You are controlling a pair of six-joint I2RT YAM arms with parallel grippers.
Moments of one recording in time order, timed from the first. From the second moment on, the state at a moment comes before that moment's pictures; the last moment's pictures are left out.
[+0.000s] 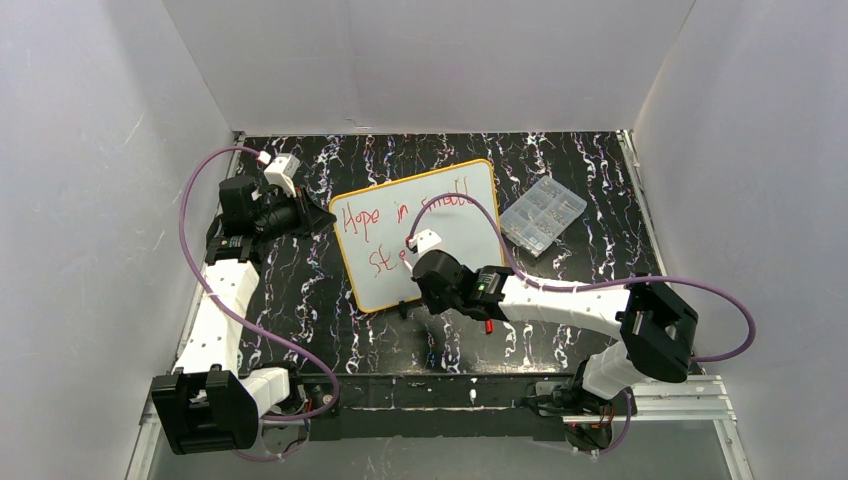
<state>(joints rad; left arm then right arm) 0.07 1.10 0.92 -0.36 0.72 -0.12 1.16 1.50 0.98 -0.33 0.29 0.45</state>
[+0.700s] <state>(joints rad) 0.07 1.10 0.92 -0.35 0.72 -0.12 1.15 1.40 0.96 -0.34 0.37 0.45</state>
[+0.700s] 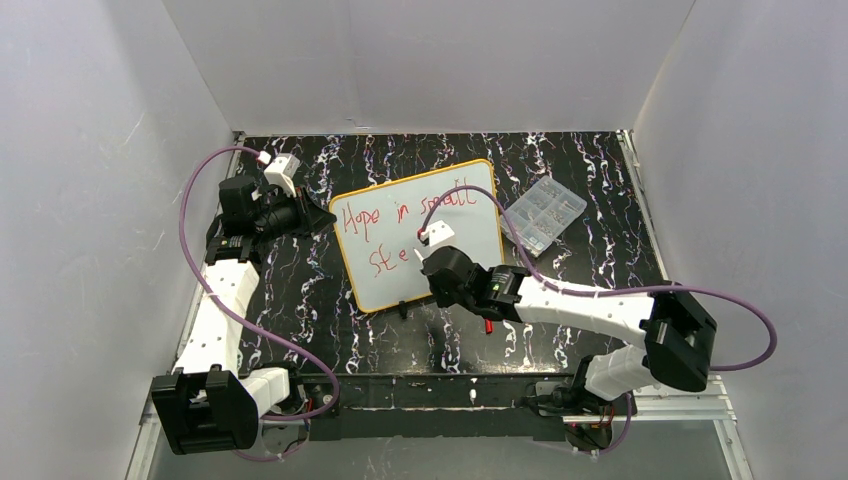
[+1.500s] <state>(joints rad) 0.07 1.10 0.92 -0.35 0.72 -0.12 1.15 1.45 0.93 -0.37 0.33 0.49</state>
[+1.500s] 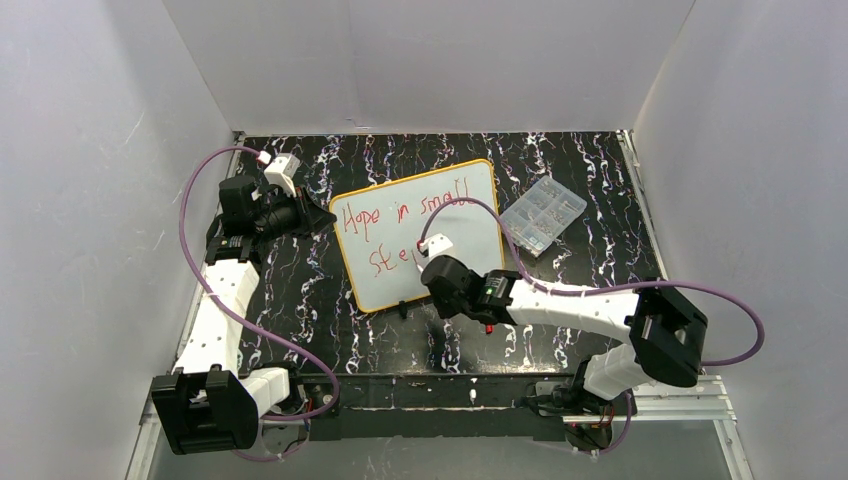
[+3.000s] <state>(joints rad) 0.07 1.10 0.92 -0.35 0.72 -0.12 1.15 1.47 1.00 -0.36 0.41 0.46</state>
